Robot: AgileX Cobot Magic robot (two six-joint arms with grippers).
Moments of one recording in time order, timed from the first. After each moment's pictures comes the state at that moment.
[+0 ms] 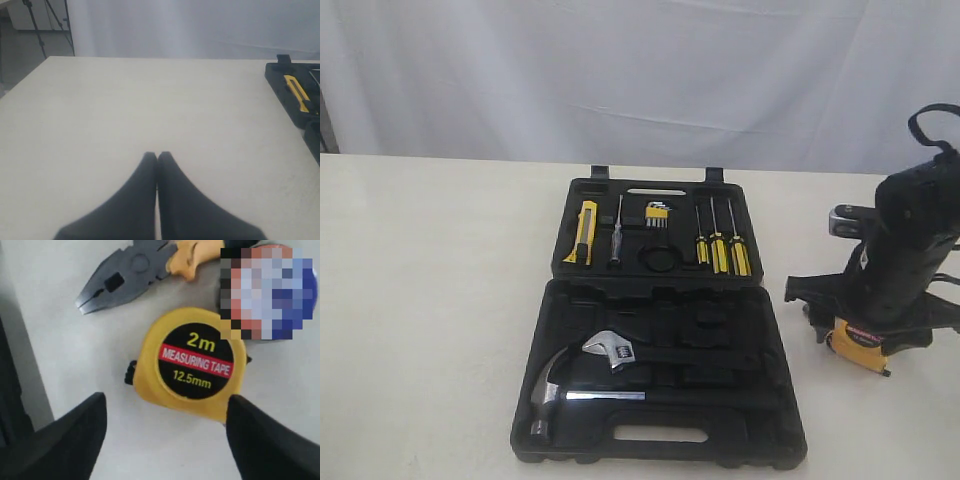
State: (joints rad) left arm 0.06 0.00 0.00 0.00 0.35 0.01; right arm -0.19 1.84 -1.01 -0.24 0.65 0.63
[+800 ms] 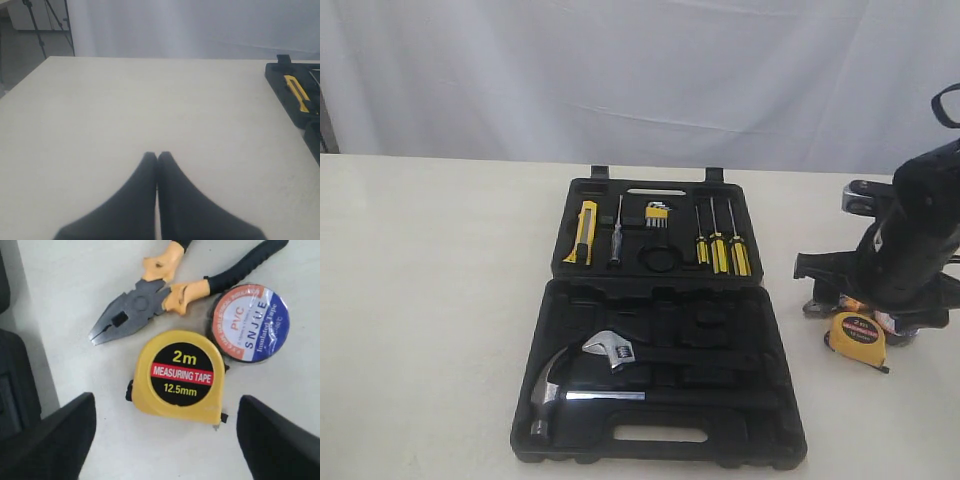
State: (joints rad) left arm 0.06 0.00 0.00 0.00 0.35 0.01; right arm -0.20 1.78 -1.01 -0.28 0.63 0.67
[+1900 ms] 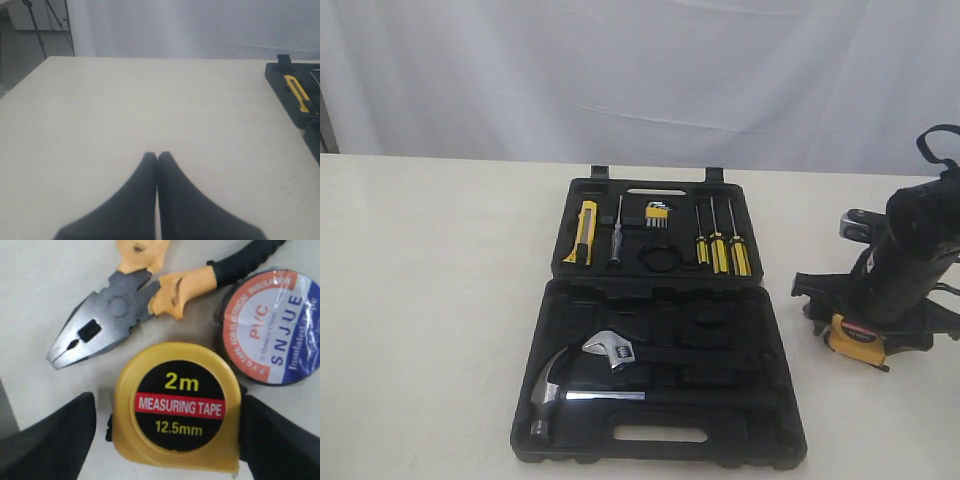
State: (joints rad) left arm 0.06 0.00 0.00 0.00 0.35 0.01; right arm -0.26 1.91 -1.01 -0.21 0.52 0.62
